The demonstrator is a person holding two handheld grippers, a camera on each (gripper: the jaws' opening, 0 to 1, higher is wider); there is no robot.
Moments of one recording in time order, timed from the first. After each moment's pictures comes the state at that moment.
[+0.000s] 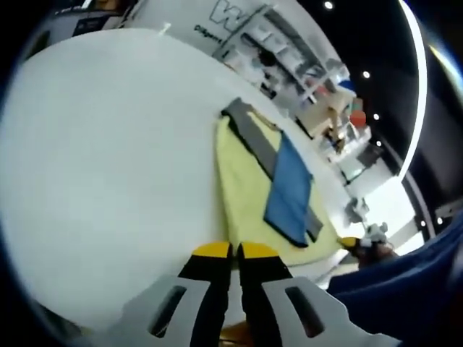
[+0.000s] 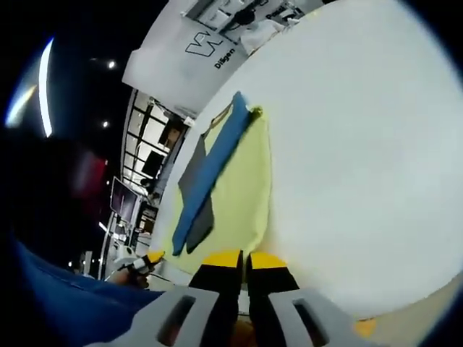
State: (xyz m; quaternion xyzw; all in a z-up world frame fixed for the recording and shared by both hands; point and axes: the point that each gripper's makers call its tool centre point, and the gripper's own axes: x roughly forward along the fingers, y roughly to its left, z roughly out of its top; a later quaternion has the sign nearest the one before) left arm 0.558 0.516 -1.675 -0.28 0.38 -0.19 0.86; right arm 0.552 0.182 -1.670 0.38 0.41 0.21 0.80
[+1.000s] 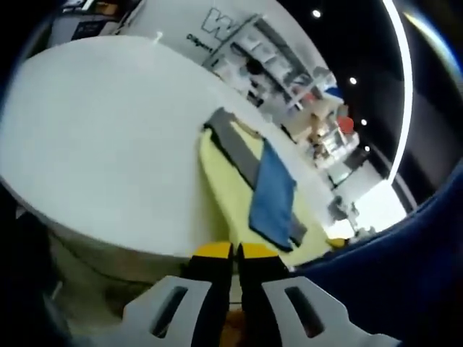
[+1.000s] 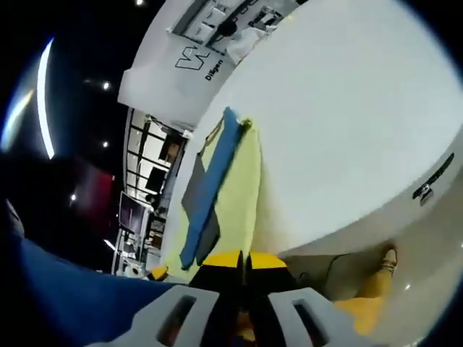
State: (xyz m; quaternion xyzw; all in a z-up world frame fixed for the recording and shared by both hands) left arm 0.505 0.491 -1.650 -0.30 0.33 -0.21 0.87; right arm 0.498 0.147 -1.665 0.42 0.40 0.19 0.80
